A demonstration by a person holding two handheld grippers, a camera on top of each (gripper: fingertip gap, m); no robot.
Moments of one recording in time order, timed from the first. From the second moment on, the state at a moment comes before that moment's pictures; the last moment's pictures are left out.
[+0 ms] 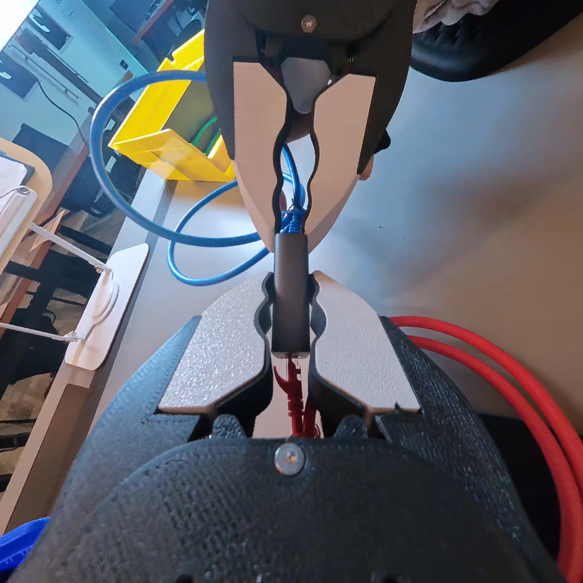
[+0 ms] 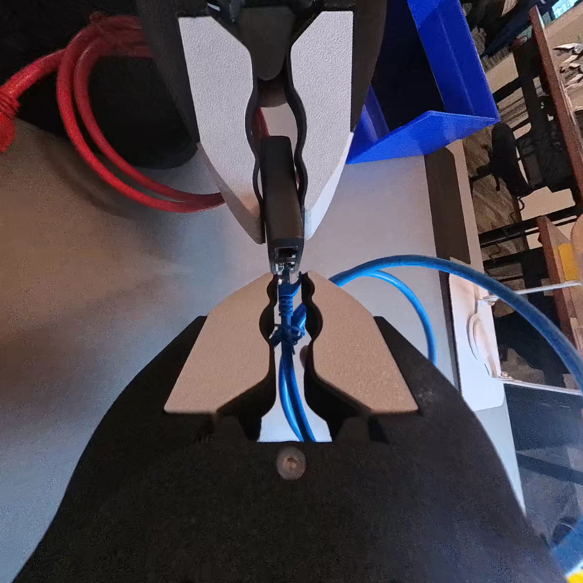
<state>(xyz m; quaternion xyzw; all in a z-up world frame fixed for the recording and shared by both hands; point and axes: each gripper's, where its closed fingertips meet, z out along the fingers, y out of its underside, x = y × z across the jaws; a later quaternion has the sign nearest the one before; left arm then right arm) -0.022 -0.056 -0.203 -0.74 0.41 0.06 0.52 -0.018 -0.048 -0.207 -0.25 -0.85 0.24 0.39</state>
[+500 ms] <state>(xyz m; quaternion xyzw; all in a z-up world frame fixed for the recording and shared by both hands) -0.011 -0.064 -0.197 -0.71 0.47 0.08 0.52 -0.008 -0.059 -0.205 -0.17 -0.87 0.24 0.40</state>
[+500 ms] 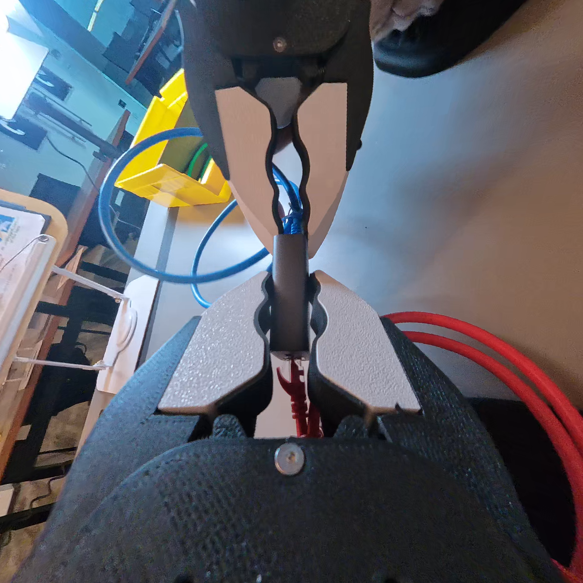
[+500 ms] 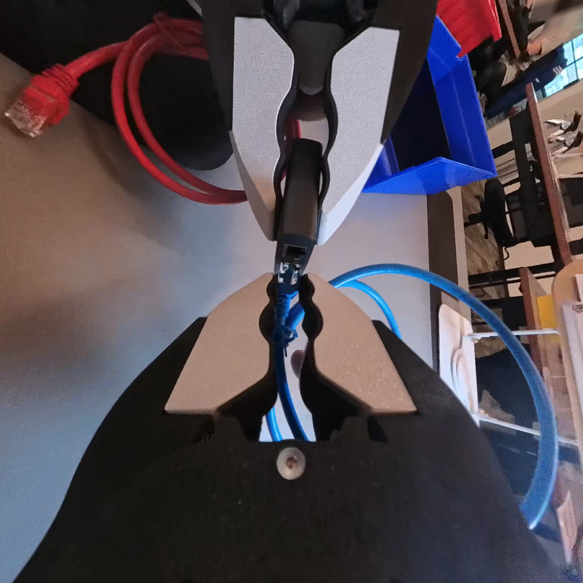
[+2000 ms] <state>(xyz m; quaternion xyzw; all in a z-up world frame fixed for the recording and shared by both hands) -0.030 -0.053 -0.172 -0.74 0.32 -0.05 0.60 0.010 0.217 -0.124 -0.58 -0.60 0.29 0.48</state>
